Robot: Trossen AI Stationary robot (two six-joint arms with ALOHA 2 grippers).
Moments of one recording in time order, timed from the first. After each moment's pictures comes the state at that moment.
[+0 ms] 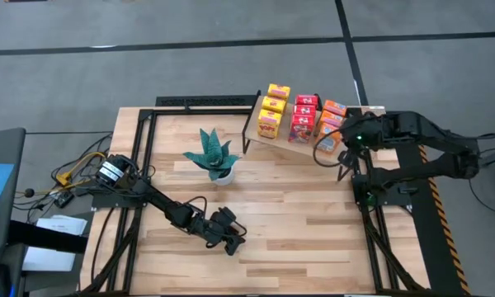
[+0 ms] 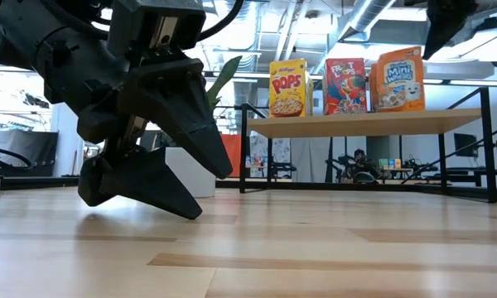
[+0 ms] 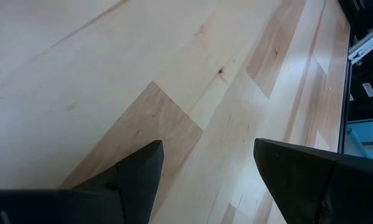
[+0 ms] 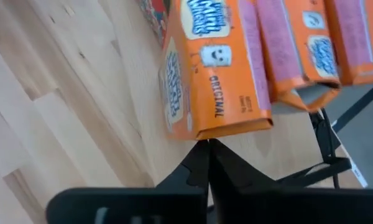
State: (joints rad) left arm -0.48 1.87 0.82 0.42 -0.32 -1.15; right arm -0.18 0.94 1.25 -1.44 0.37 0.31
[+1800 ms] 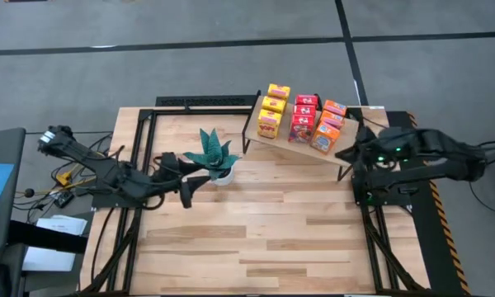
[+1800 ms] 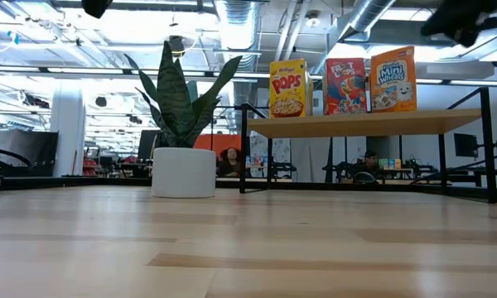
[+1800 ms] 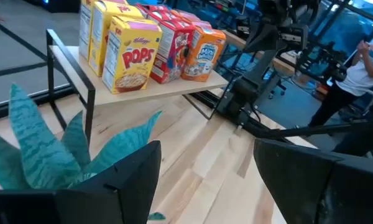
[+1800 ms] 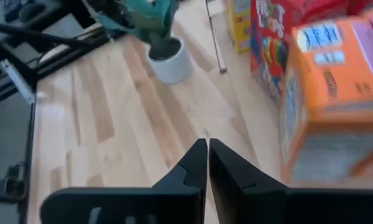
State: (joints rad) left arm -0.49 0.94 0.82 -0.10 -0.90 -0.59; right arm -0.02 0.53 0.94 -0.99 0.18 0.48
